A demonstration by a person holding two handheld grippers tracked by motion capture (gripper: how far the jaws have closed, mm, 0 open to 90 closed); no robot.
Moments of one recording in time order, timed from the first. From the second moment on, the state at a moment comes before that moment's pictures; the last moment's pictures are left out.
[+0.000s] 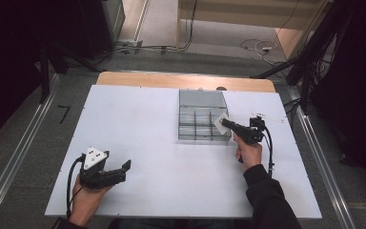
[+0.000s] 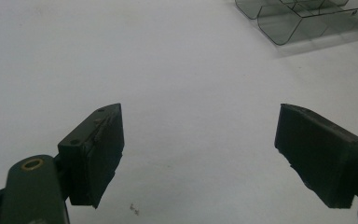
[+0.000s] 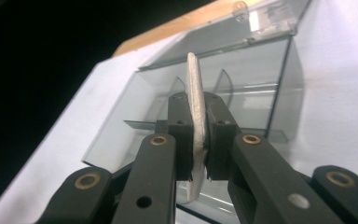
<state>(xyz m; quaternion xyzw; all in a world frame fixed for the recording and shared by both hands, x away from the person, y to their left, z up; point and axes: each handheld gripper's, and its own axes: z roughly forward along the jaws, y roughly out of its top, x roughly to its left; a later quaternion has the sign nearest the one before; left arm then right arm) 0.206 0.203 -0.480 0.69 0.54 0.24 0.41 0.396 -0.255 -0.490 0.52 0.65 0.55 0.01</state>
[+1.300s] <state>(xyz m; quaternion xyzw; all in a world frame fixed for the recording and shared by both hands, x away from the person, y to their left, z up) 0.208 0.215 -0.485 0.68 0.56 0.25 0.41 0.368 -0.269 -0.472 0.51 0.70 0.50 0.10</state>
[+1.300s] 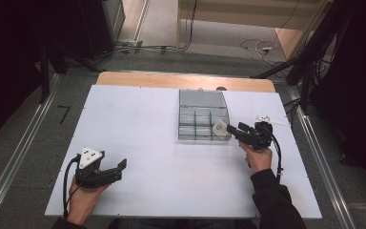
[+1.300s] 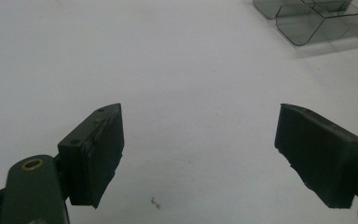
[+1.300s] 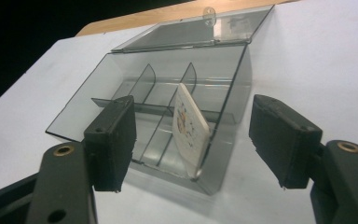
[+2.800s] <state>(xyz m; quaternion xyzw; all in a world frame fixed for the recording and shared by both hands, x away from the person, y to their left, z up) 0.213 0.226 -0.490 0.66 0.58 0.24 0.41 0.334 -0.329 -0.468 0.53 0.69 0.48 0.14</state>
